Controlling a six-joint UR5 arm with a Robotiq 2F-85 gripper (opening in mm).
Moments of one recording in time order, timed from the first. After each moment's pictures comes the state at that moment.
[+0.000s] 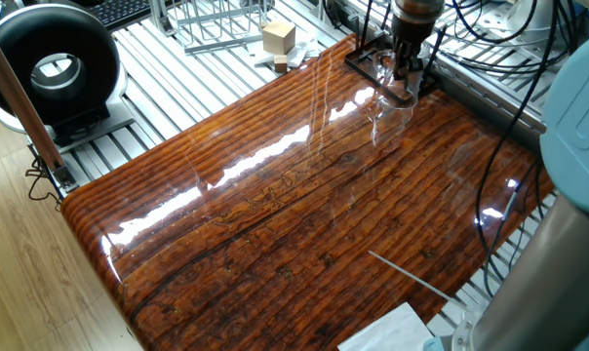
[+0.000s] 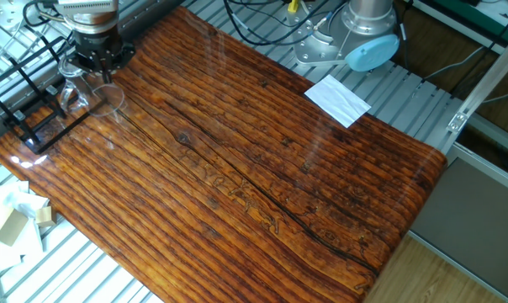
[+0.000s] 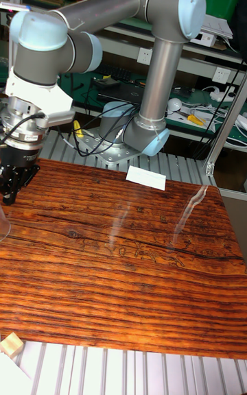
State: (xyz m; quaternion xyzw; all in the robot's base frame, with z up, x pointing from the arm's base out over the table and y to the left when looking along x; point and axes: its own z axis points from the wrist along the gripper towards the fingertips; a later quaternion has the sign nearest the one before) arm 0.529 -0.236 0.106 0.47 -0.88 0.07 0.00
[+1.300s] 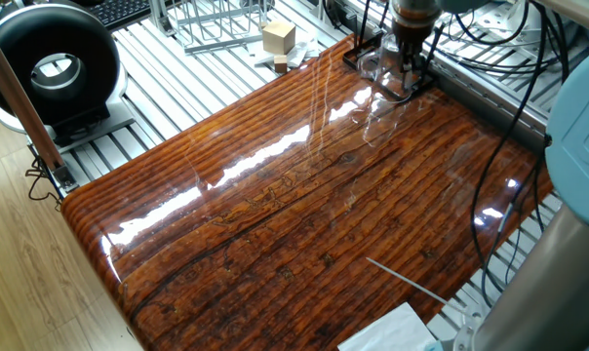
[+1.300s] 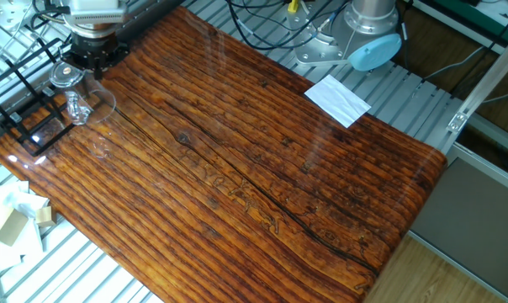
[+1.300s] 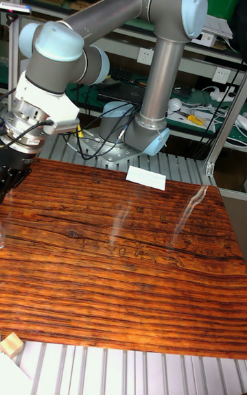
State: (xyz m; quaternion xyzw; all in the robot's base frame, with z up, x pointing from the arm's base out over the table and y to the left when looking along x) arm 0.538 -0.261 0.103 0.48 -0.86 0.15 0.02
